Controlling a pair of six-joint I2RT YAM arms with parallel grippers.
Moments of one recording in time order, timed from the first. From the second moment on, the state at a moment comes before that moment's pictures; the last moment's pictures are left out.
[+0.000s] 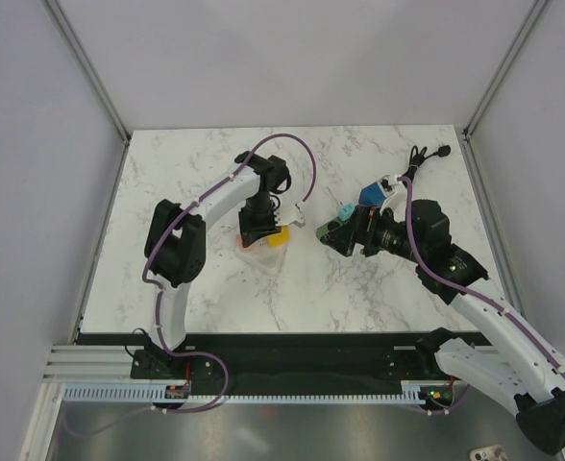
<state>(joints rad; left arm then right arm) -0.58 2.08 1.78 -1.37 0.07 0.88 0.51 0.87 0.81 -0.26 -0.37 0.63</state>
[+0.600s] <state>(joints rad) -0.59 2.09 1.78 -1.38 0.05 0.87 0.51 0.87 0.81 -0.27 -0.36 0.62</state>
